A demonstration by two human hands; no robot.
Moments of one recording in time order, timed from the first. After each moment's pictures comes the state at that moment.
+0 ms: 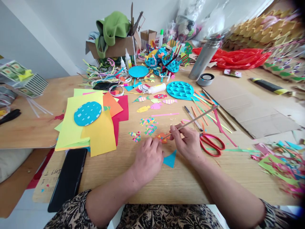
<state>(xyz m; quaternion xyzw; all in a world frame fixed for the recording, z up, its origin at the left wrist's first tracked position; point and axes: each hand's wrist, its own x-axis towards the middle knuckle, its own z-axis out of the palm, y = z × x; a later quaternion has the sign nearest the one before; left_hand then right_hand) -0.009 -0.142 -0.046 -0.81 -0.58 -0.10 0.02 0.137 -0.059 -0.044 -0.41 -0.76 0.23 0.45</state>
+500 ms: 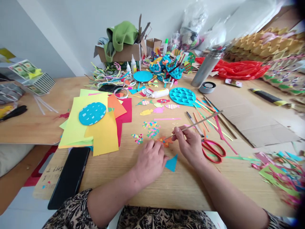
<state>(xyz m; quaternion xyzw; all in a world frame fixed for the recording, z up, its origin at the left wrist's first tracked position) -0.010 -0.143 -0.044 -0.80 -0.58 -0.11 -0.02 0.135 -0.054 -0.040 -0.45 -0.72 0.30 0.44</state>
